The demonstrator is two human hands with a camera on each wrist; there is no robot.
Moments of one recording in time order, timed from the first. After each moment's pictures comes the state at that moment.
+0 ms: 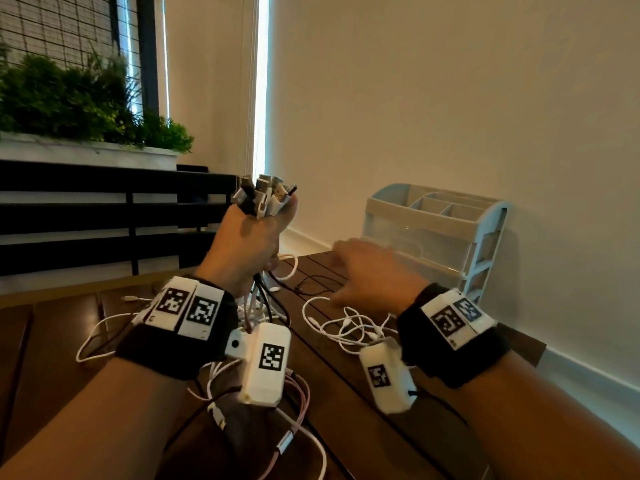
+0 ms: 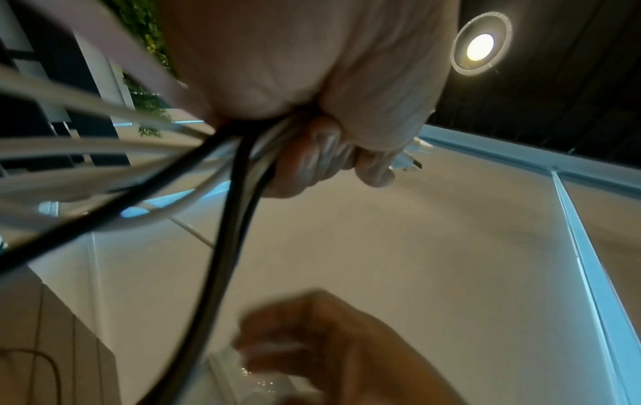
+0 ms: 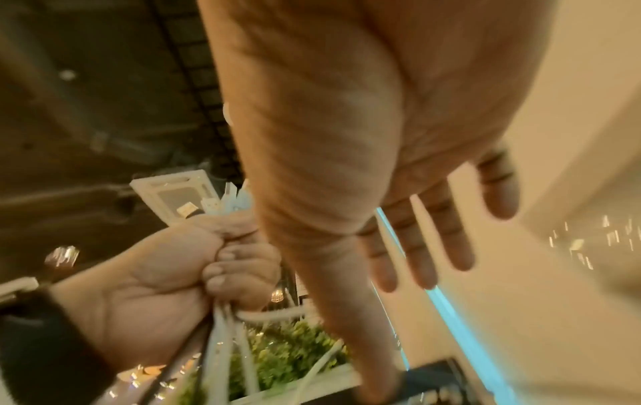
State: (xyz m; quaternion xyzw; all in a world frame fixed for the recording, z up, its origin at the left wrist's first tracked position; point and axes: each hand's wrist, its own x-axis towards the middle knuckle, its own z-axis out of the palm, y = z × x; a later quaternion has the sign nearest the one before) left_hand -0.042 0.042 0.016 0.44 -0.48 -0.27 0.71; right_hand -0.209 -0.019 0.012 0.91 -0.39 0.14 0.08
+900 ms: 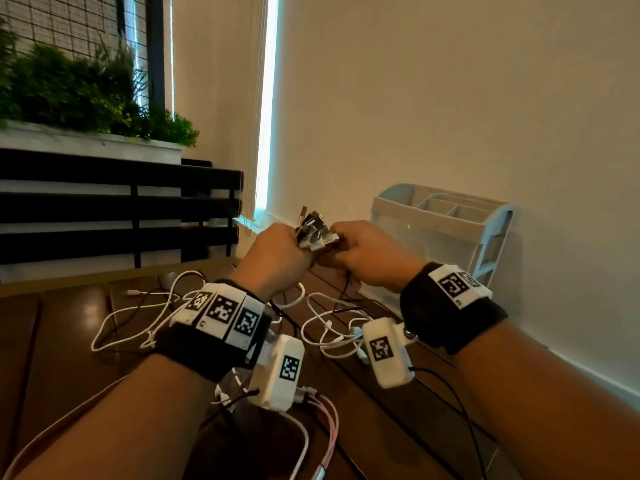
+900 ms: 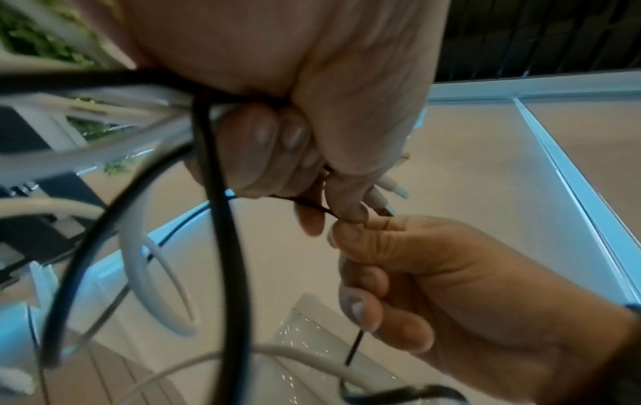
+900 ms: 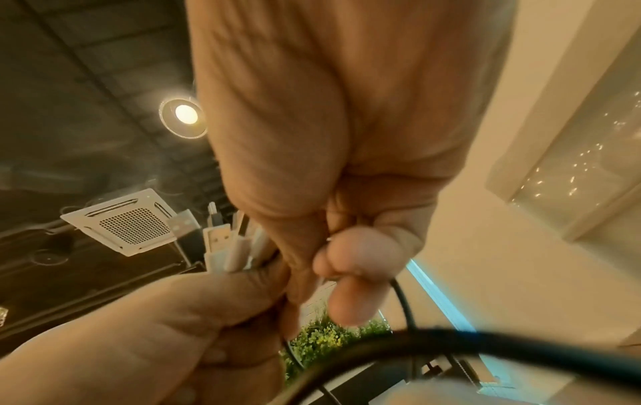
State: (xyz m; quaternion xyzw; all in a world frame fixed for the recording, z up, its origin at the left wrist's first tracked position) left_hand -0.050 0.037 0.000 0.65 -0.58 -0.08 0.49; right_hand -0.192 -0.027 0.030 0.91 -0.28 0.26 -0.17
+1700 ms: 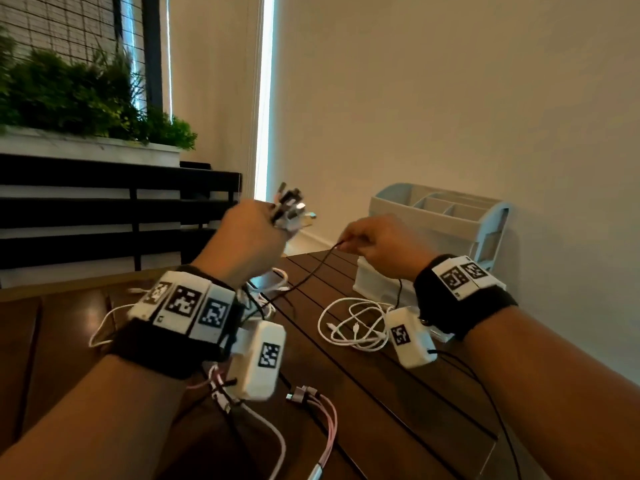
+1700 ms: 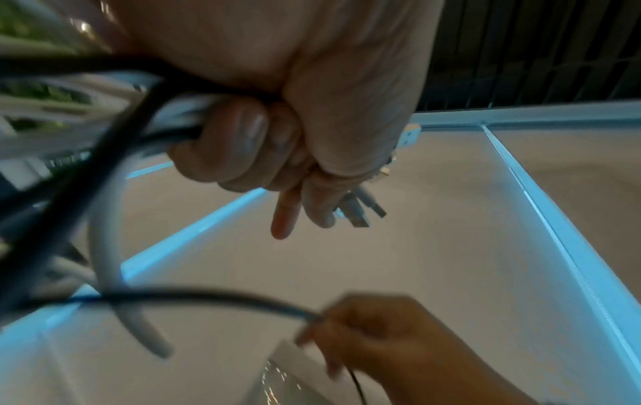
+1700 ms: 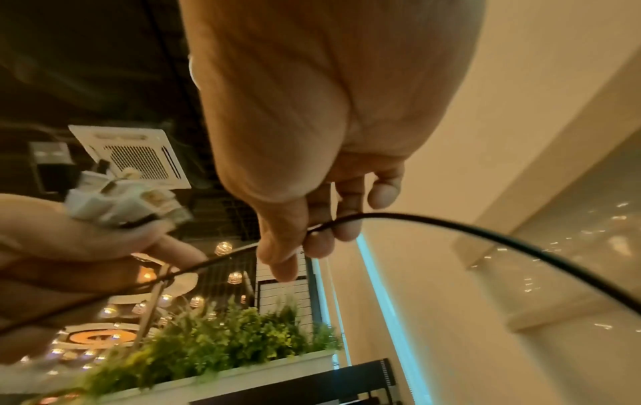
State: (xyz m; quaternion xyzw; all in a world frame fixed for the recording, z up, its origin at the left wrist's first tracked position) left_hand -0.034 0.064 0.027 0.67 -0.56 -0.04 0.49; right_hand -0.219 -0.055 0.036 0.92 -0.30 0.25 0.00
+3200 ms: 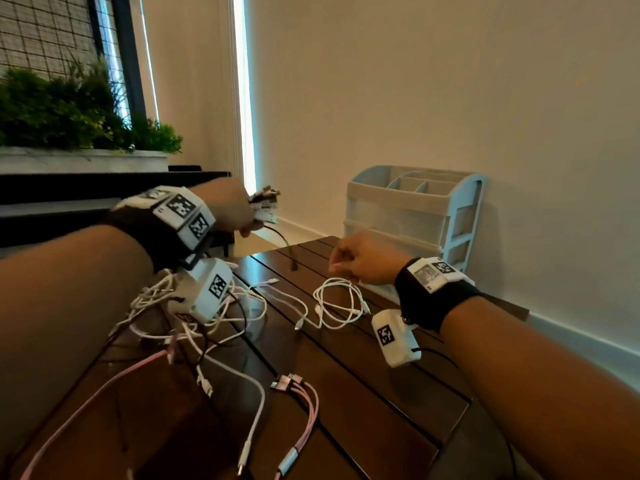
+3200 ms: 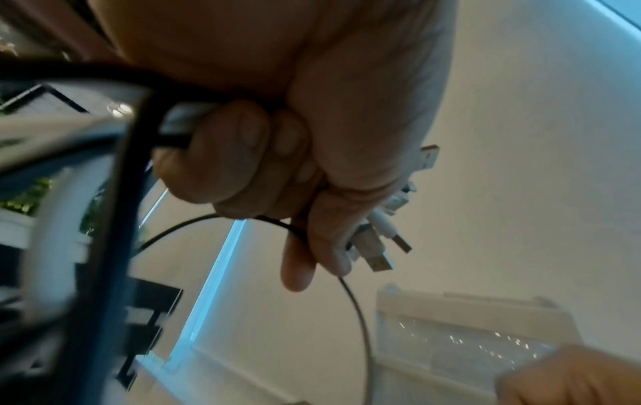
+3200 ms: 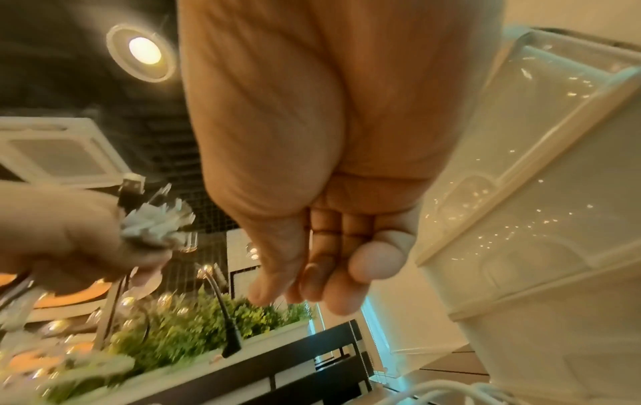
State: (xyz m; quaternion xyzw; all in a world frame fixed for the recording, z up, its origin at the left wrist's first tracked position) left_hand -0.037 0.035 0.074 0.81 -0.57 0.04 0.14; right_hand -0.246 -0.069 -0.005 0.91 -0.36 0.18 -0.13
